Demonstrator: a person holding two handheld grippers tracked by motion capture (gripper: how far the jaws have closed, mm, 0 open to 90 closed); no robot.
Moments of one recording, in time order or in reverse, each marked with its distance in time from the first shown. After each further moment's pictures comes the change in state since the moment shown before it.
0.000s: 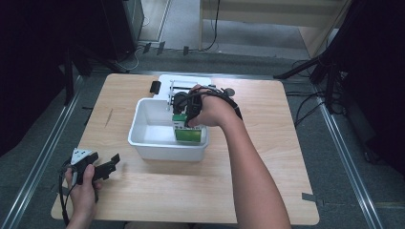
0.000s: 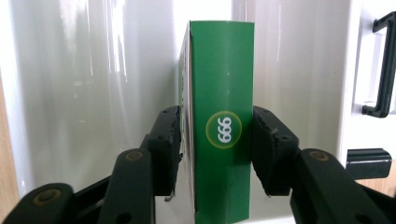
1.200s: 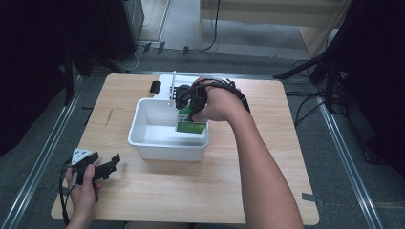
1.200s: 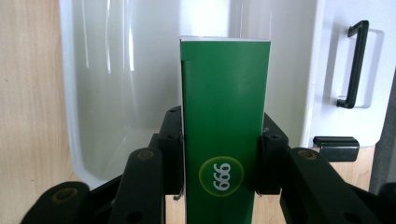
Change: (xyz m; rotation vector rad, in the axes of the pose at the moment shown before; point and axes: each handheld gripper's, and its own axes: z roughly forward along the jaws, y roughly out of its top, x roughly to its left) left arm -0.001 0.000 0.000 0.000 -0.002 0.007; right arm 0.002 -0.001 -0.038 0.016 -0.007 -0.052
